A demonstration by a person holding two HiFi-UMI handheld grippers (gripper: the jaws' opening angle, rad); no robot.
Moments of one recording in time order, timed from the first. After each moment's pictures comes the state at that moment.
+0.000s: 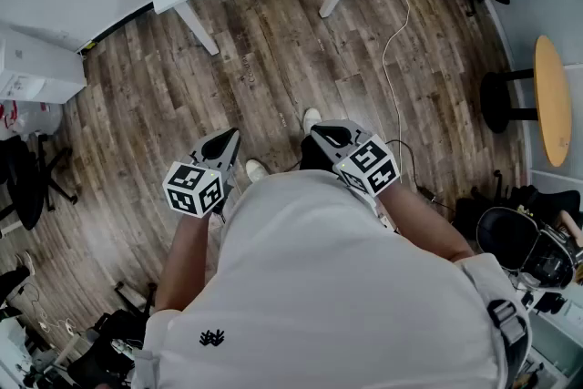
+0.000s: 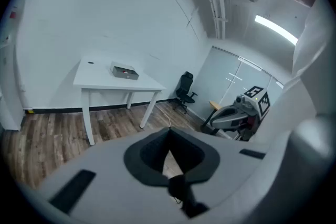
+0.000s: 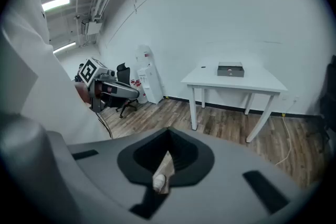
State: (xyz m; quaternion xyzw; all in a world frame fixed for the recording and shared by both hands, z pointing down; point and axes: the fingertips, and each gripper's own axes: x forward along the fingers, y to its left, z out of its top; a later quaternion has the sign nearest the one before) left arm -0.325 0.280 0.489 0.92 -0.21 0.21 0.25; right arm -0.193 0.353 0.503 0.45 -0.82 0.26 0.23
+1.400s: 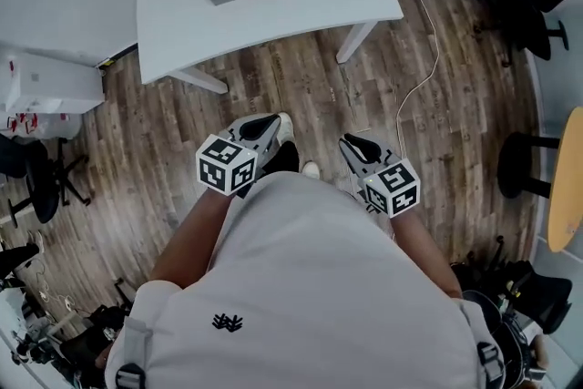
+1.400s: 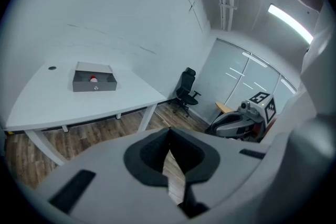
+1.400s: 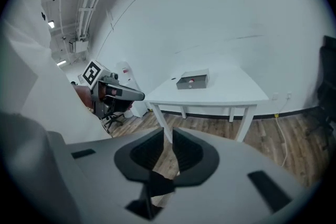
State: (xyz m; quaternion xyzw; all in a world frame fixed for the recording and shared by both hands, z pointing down) left arm -0.034 0.092 0.502 0.92 -0.19 0.23 0.25; right arm 0.072 0.181 0.517 0.48 -0.81 0.29 0.17
